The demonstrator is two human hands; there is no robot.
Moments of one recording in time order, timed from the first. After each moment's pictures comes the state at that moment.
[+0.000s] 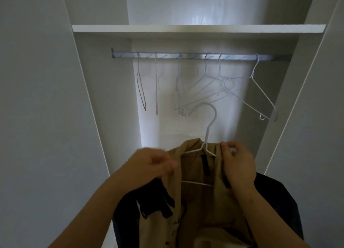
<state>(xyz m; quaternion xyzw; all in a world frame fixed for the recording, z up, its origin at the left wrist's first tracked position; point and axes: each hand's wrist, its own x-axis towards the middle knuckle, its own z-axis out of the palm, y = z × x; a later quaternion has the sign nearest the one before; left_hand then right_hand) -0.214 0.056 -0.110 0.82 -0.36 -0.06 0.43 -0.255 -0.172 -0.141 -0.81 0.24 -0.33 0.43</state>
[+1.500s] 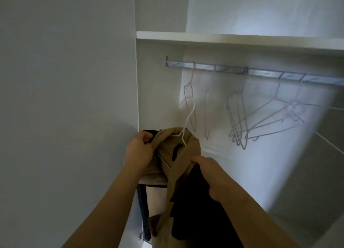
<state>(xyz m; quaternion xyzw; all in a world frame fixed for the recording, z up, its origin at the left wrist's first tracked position) -0.033 0.147 -0.122 0.84 0.08 0.15 0.52 -0.083 -0.029 -0.115 -0.70 0.13 0.12 0.69</state>
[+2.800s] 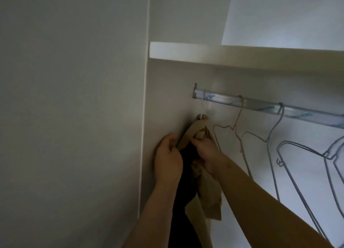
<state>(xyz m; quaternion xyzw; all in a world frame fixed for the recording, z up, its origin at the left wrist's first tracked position) 0.242 0.136 -0.085 0.66 0.08 0.25 0.70 0.289 0.049 -0.055 -0.75 0.06 0.05 0.66</state>
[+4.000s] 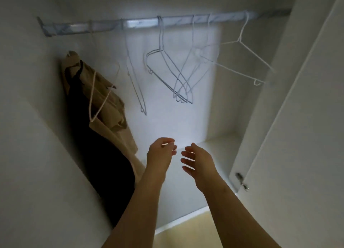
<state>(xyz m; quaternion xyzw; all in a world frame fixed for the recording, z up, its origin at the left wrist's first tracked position) -0.001 0.054 -0.180 0.76 -0.11 -0.21 0.60 -0.077 -0.013 -0.192 -0.46 0.40 -0.19 0.77</state>
